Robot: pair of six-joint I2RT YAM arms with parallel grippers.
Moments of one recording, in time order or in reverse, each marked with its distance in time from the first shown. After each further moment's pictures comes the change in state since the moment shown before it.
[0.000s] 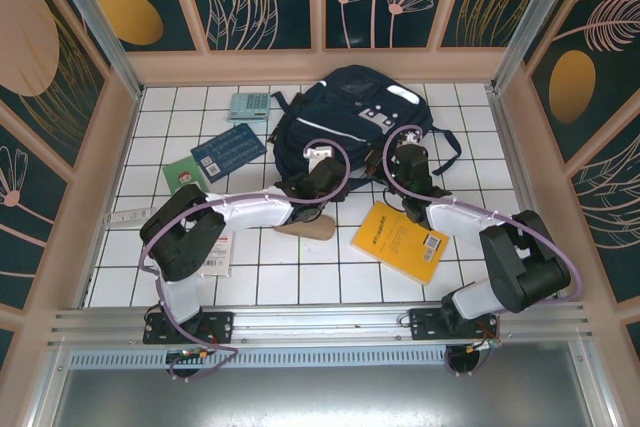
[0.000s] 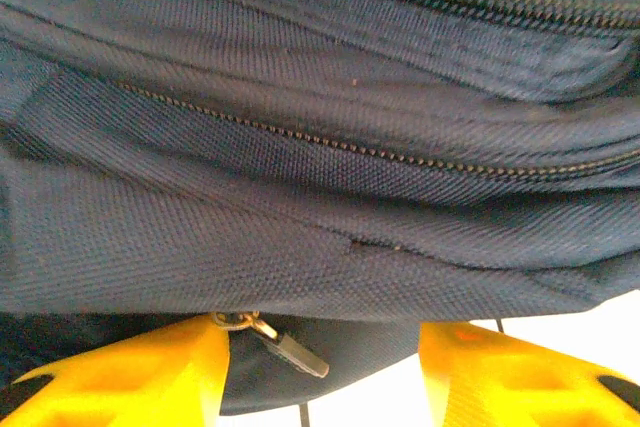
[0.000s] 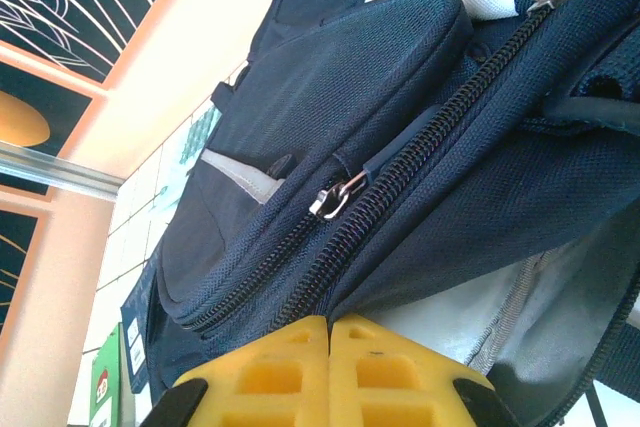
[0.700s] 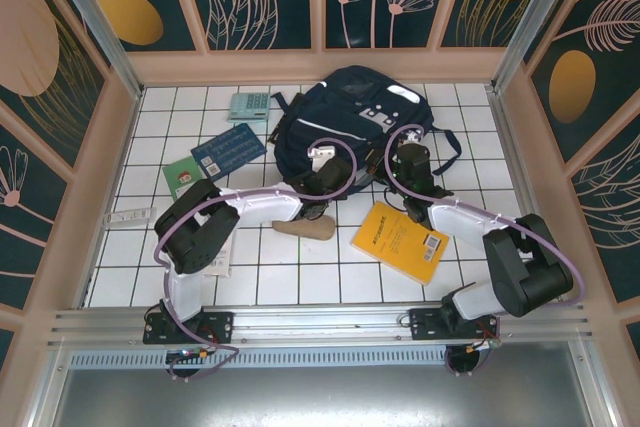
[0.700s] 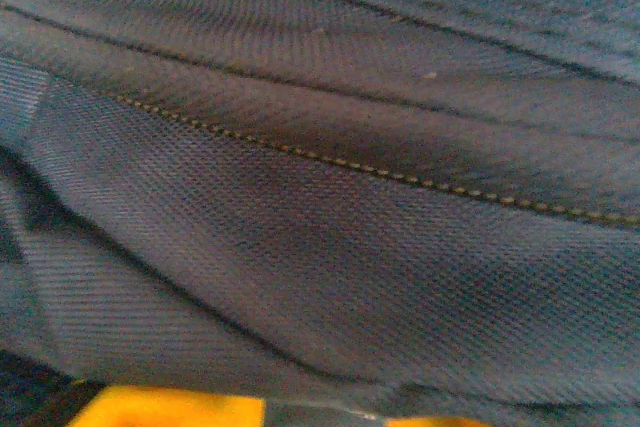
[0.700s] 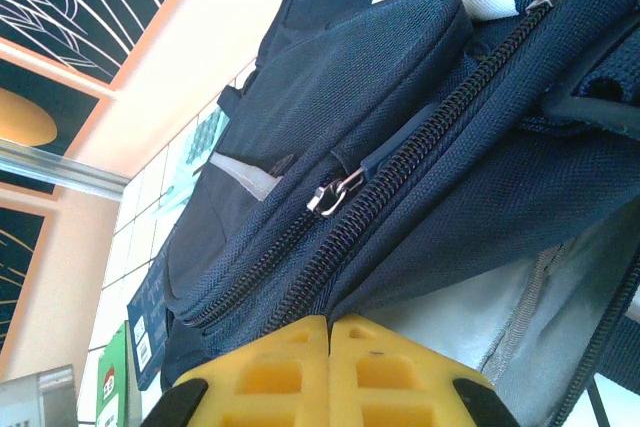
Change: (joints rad) left arm 0.000 0.098 0.079 -0.064 -0.063 -0.010; right arm -0.001 -0.026 0.002 -0.022 -0.006 -0.003
